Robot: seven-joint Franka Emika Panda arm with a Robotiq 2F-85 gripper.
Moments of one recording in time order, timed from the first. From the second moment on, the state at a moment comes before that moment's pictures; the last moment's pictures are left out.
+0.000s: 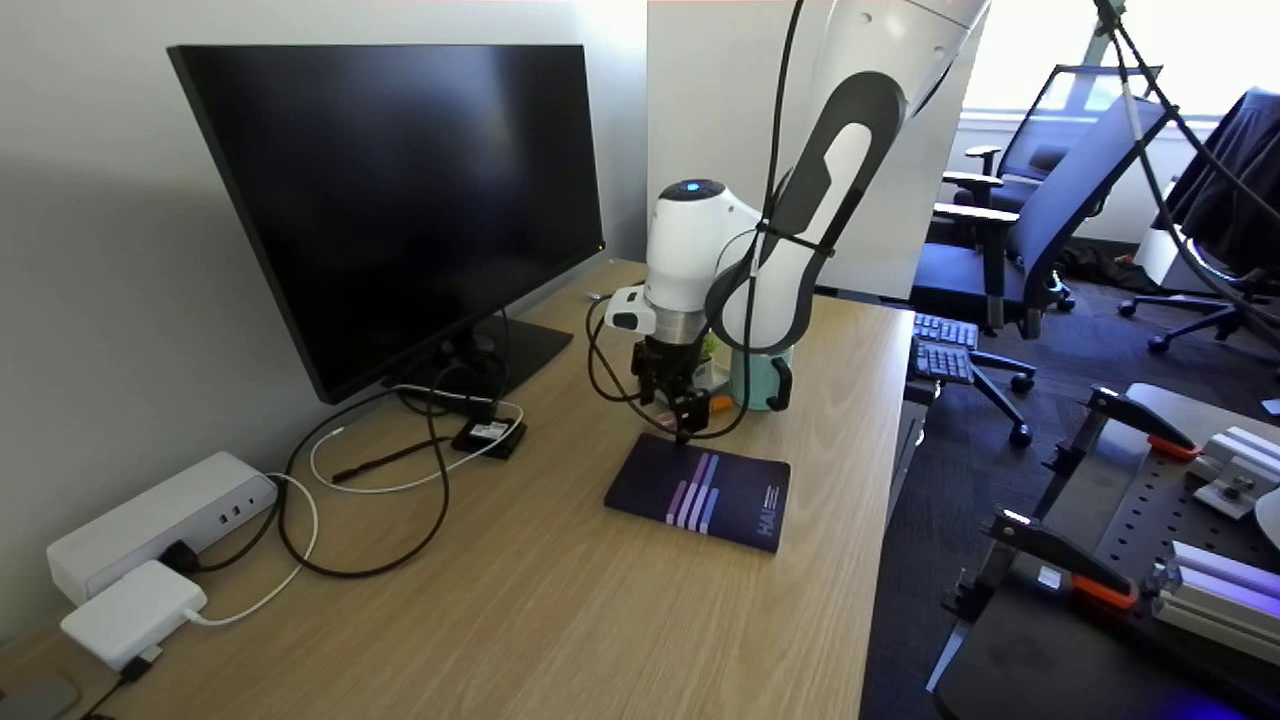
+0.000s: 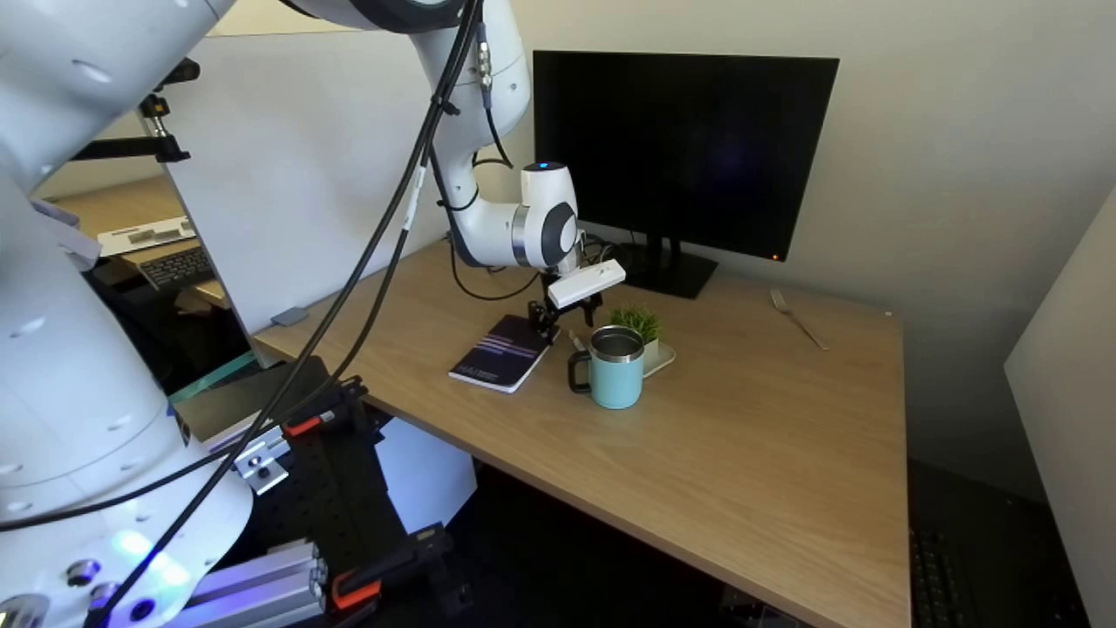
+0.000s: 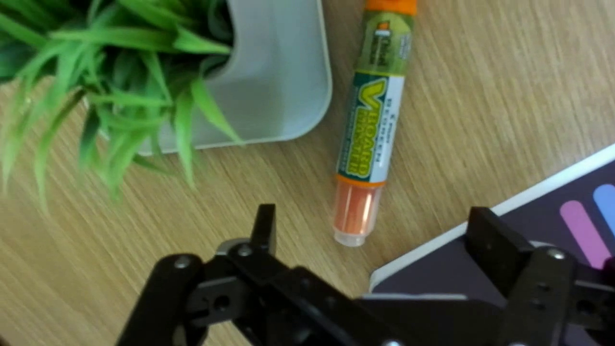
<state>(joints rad) 0.15 0.95 0.11 -1.83 -0.47 2.89 -0.82</state>
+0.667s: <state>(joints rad) 0.14 0.96 0.10 -1.81 -0.47 2.89 -0.88</state>
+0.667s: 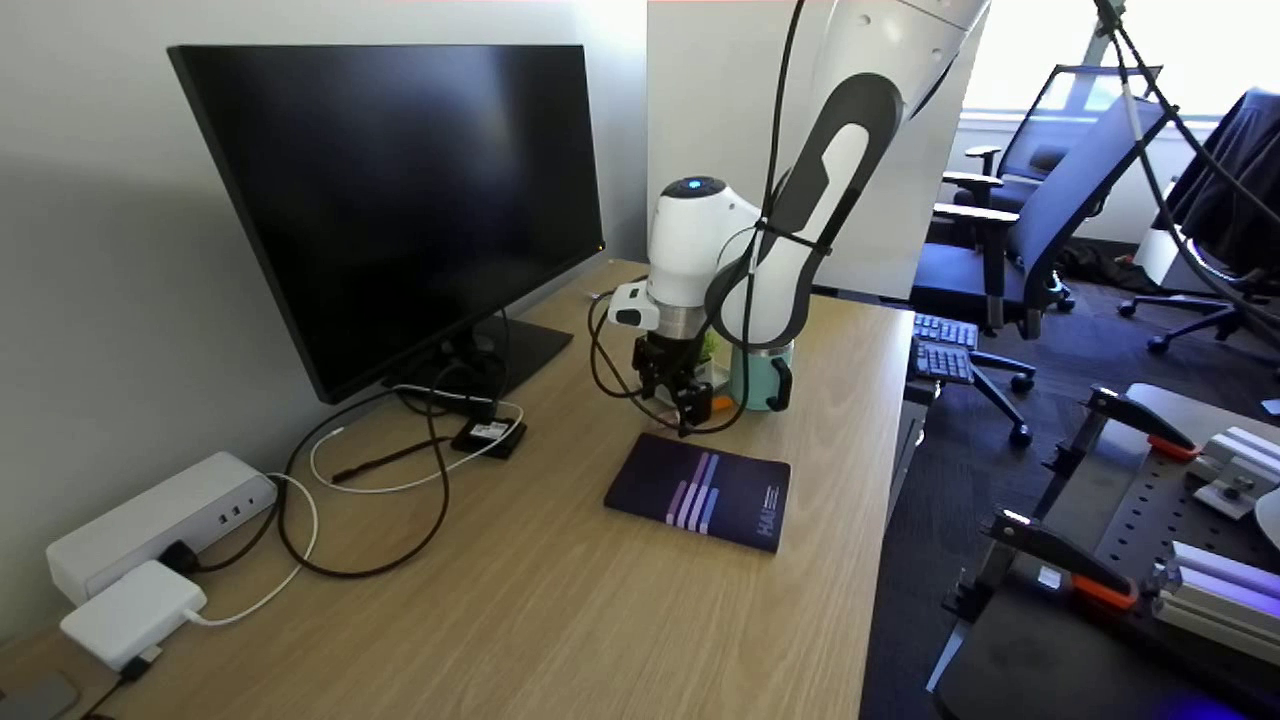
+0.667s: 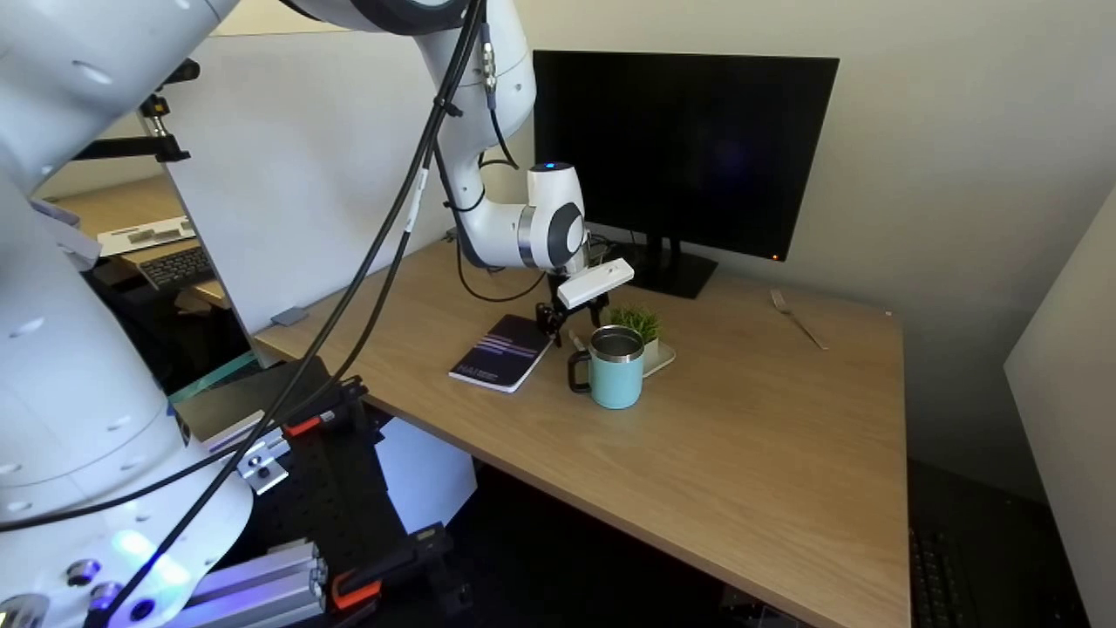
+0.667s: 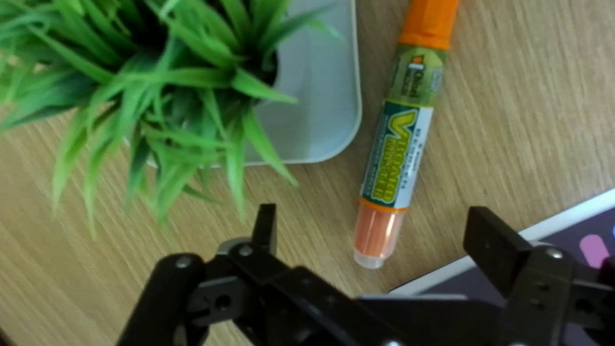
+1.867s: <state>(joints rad) 0.13 0.94 0.10 -1.79 -0.44 2.80 -0.86</state>
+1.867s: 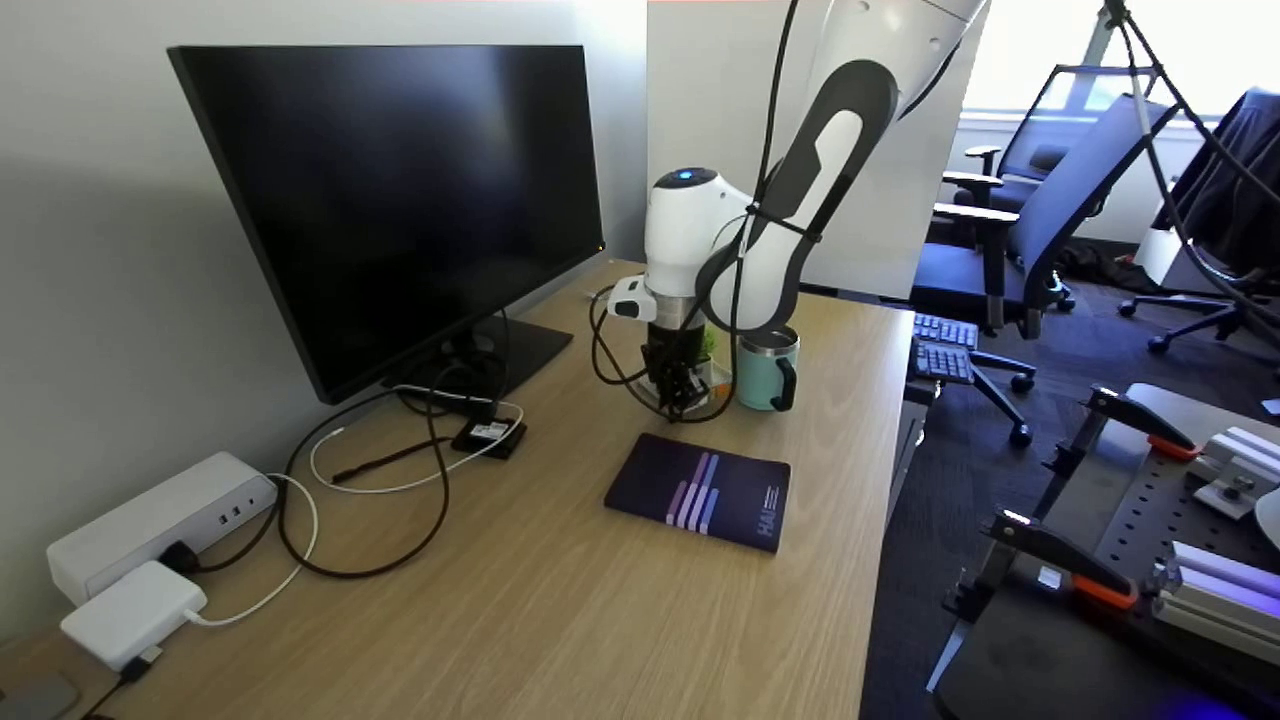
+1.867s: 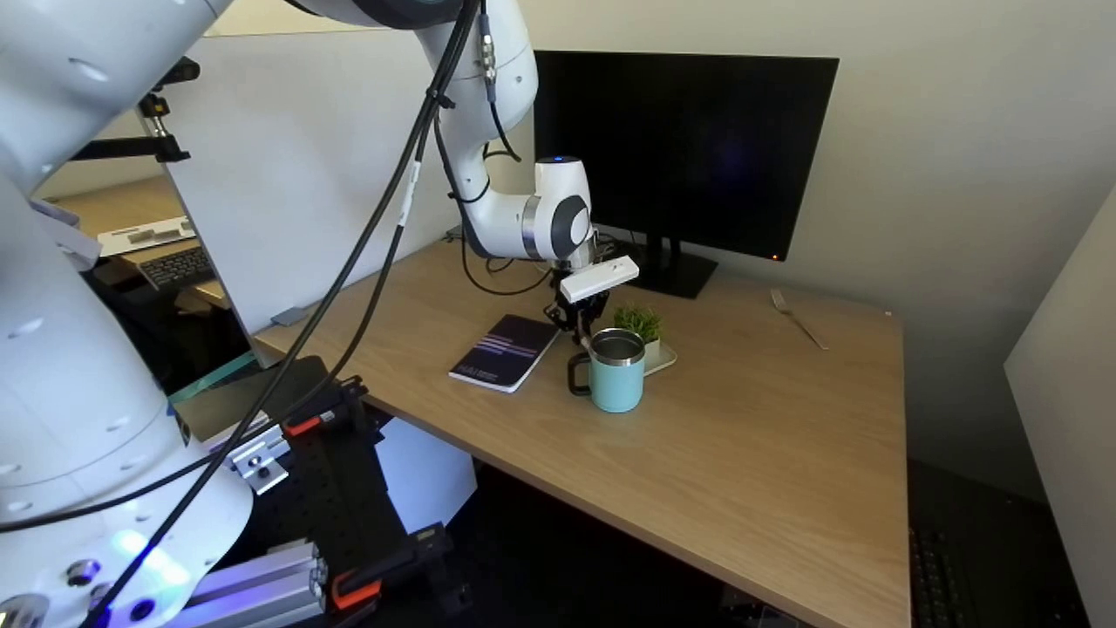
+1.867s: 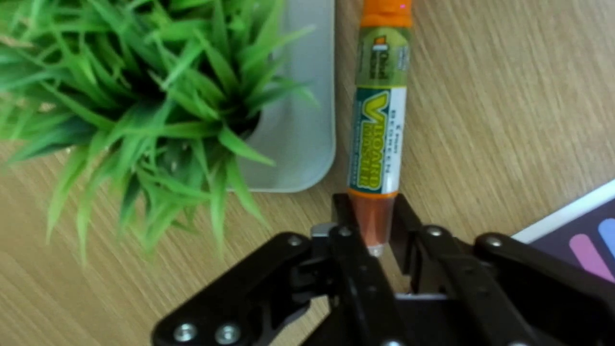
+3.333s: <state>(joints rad) 0.17 0.63 0.08 -1.77 -0.34 2.37 -0.18</state>
